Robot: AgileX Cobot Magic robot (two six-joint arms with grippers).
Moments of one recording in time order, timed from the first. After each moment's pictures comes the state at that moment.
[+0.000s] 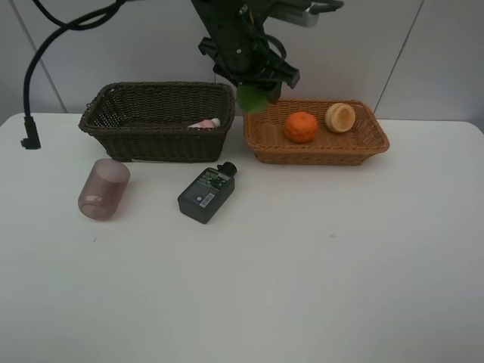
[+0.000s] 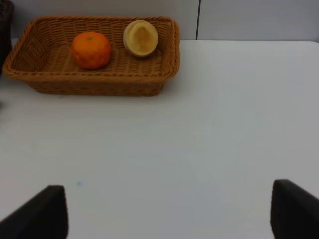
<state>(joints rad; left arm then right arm) -0.65 2.19 -1.95 0.10 0.76 -0.09 0.05 0.00 -0.52 -0.06 1.06 0.04</state>
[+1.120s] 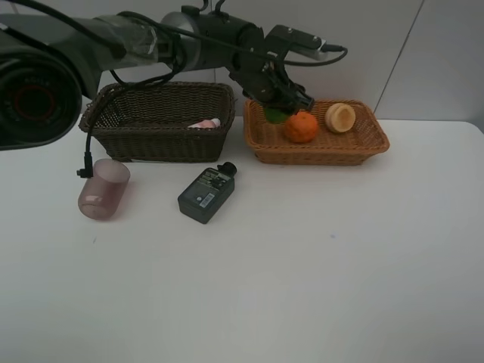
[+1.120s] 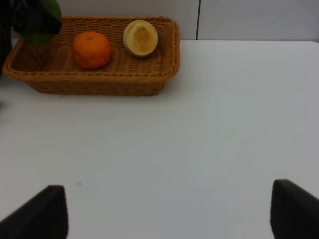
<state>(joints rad) -0.65 2.43 -2.06 0.10 0.40 -0.06 0.05 0.00 -0.52 -0.06 1.06 0.04</state>
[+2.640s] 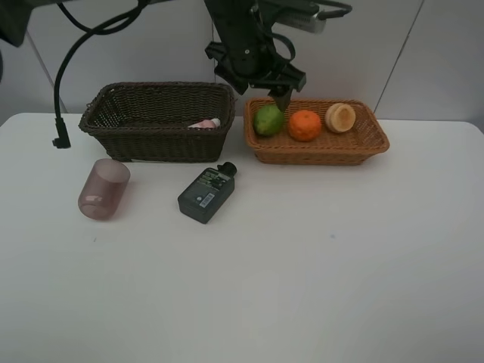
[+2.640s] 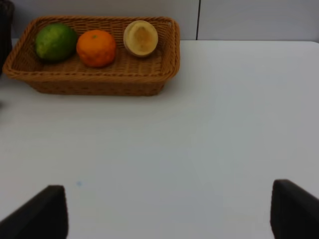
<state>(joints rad) -0.67 2.24 -2.09 0.08 0.92 -0.10 0.05 0.00 -0.52 -0.06 1.06 0.04</state>
